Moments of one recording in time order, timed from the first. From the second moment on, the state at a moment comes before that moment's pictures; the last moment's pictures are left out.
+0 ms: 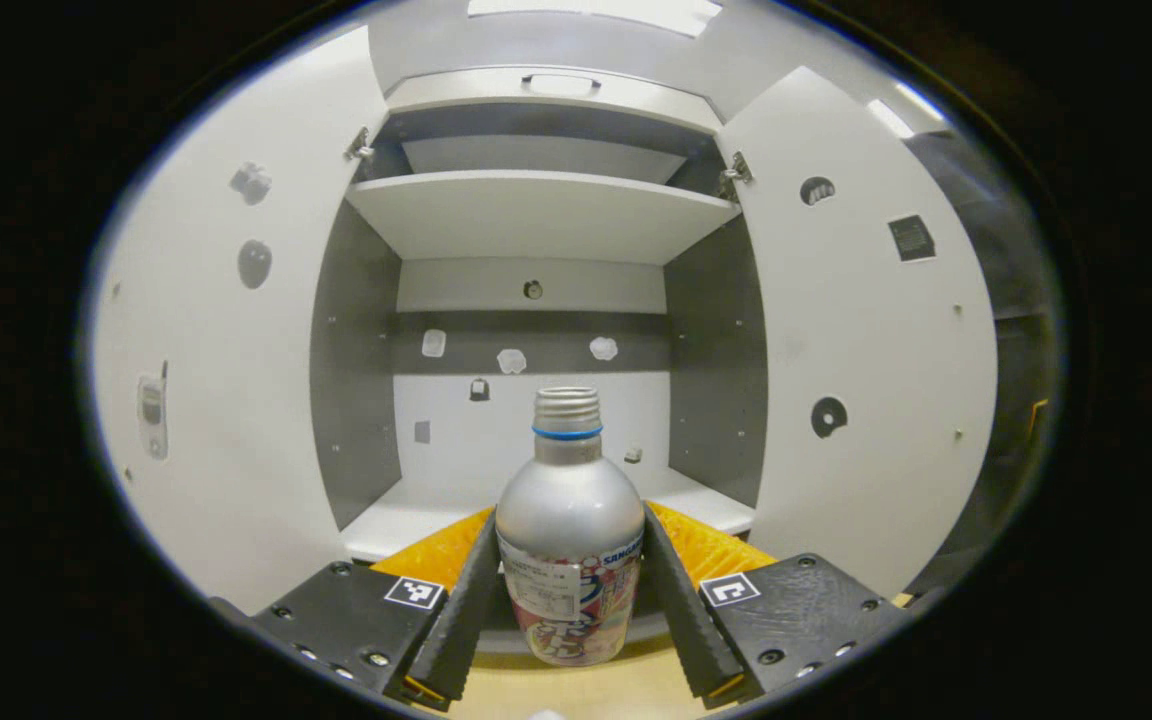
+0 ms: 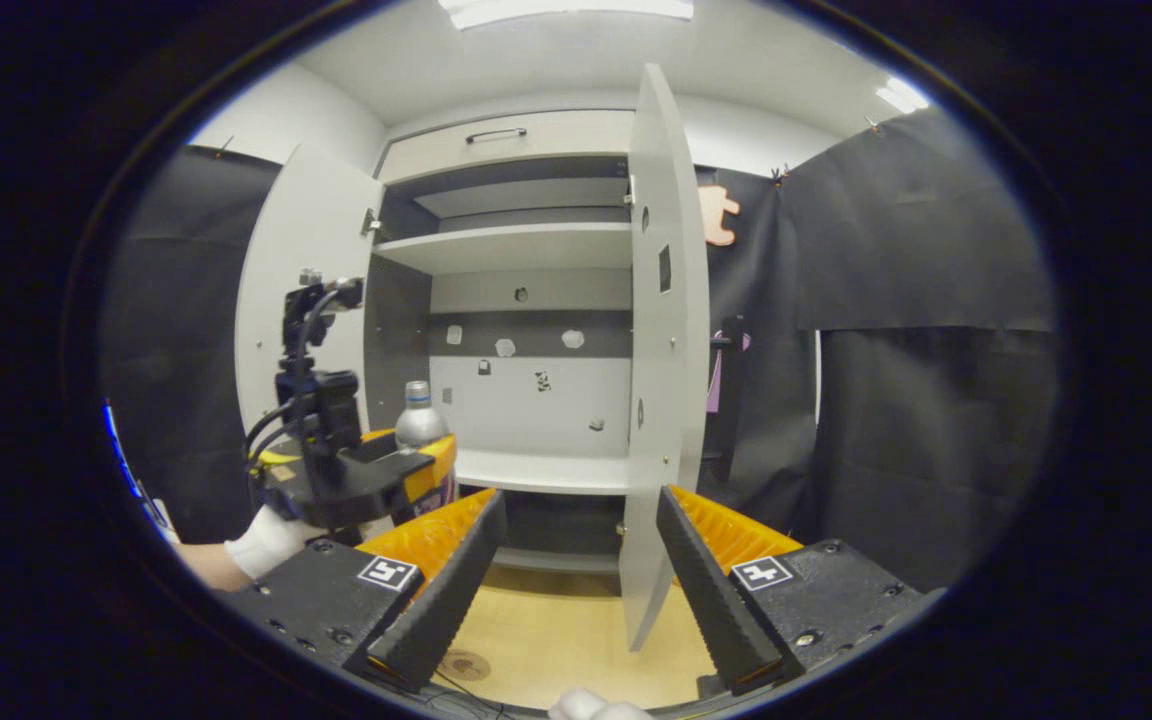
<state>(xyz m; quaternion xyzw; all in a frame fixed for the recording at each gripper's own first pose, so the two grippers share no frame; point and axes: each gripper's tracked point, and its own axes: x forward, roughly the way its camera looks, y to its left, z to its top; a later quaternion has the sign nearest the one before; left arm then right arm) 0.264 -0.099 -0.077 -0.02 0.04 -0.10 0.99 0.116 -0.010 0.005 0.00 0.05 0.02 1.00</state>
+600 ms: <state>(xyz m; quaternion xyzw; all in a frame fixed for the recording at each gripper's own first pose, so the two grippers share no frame) 0.153 -0.092 -0.217 -0.07 0.07 -0.11 0.99 0.092 -0.032 -0.008 -0.01 0.07 -0.01 1.00</state>
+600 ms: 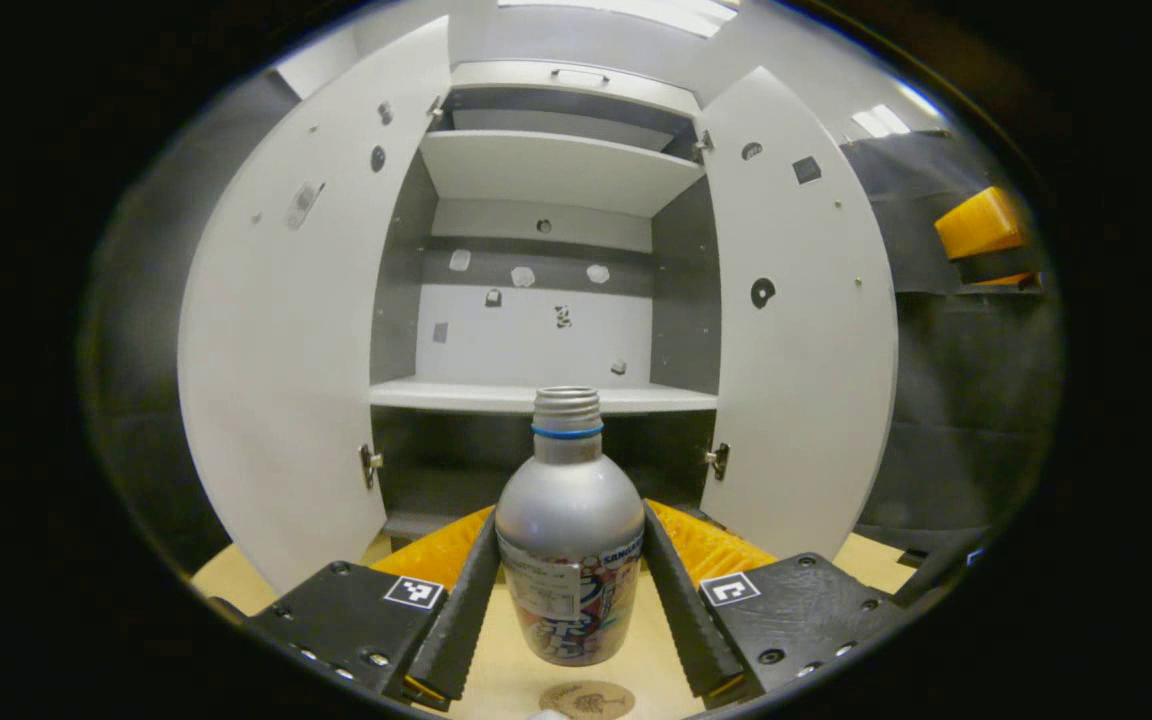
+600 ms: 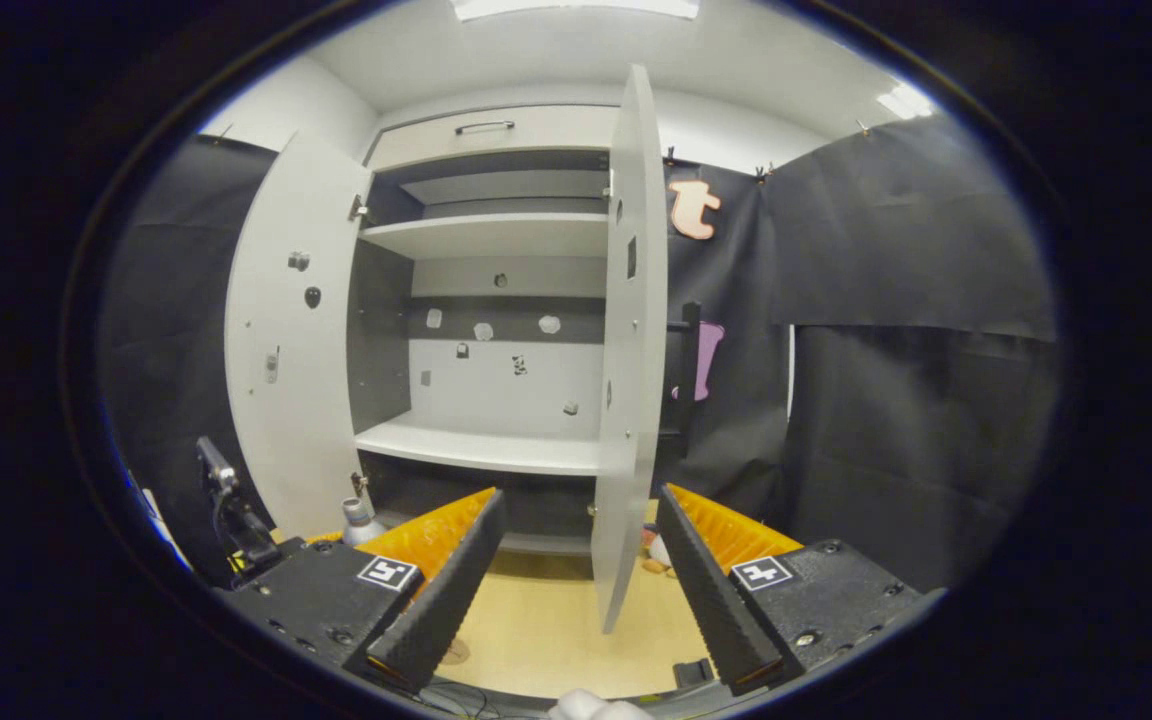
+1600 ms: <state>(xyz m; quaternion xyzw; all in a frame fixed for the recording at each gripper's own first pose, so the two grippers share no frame) 0.108 -0.121 -0.354 -0.02 0.07 -0.14 0.99 0.094 -0.028 -0.027 -0.05 0.12 0.01 0.99</state>
